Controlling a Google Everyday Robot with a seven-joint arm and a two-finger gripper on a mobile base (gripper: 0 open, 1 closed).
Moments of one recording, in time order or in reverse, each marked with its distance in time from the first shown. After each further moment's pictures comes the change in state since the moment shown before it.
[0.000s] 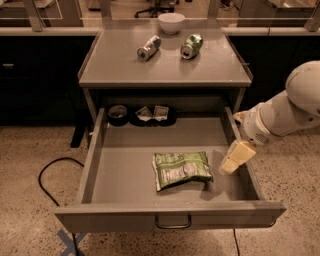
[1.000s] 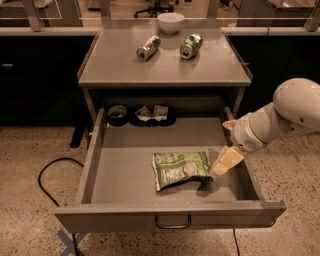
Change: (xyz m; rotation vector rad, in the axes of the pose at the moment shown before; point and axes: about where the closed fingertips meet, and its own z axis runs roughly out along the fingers) arm 0.006 -0.004 0.052 -0.066 -0.079 0.029
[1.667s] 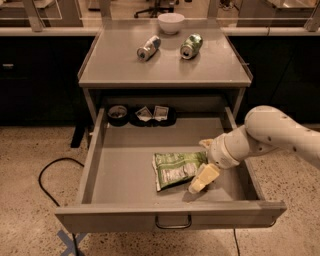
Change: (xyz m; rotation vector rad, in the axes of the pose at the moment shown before) arm -0.006 0.035 0.086 -0.135 -0.088 -0.010
